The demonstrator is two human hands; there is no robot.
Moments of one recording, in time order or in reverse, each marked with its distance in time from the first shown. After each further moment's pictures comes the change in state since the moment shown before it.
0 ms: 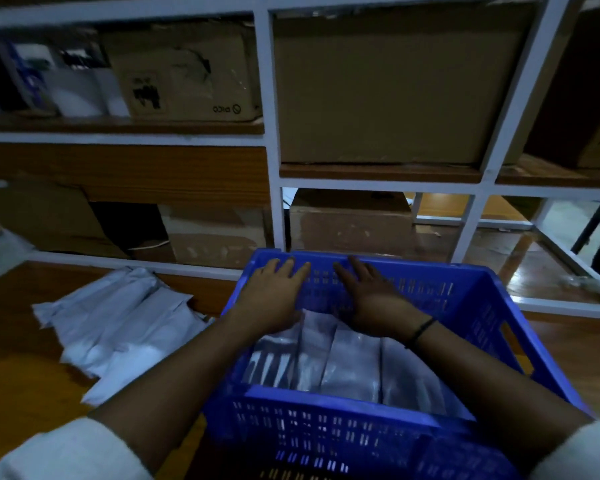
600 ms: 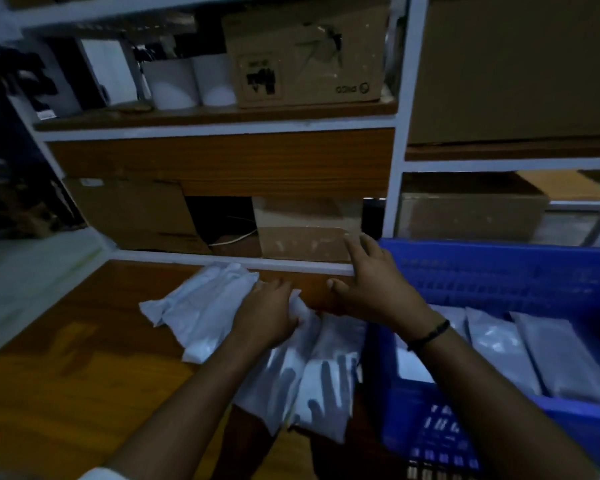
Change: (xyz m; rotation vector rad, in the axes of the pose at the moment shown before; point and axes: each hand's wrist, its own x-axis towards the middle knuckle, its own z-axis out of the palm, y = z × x) left_hand -0.106 -0.248 0.087 -0.323 0.130 -0.169; right_hand 0.088 -0.270 0.006 0.332 0.175 0.110
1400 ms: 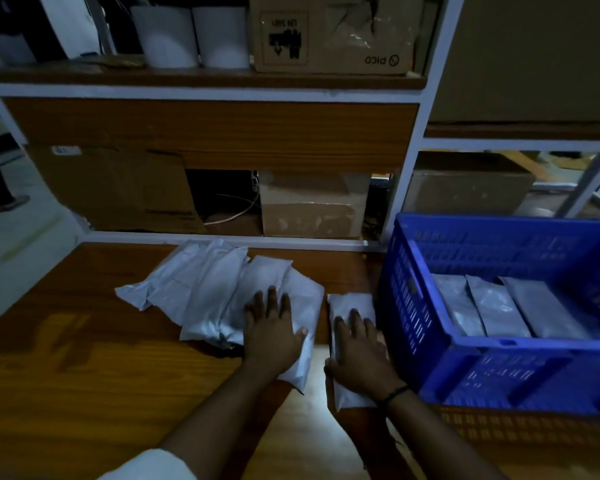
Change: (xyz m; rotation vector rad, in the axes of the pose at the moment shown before) left_hand -0.041 -0.080 0.096 0.154 -0.130 -0.025; right_hand -0.066 -0.024 0.195 -0.227 -0.228 0.270
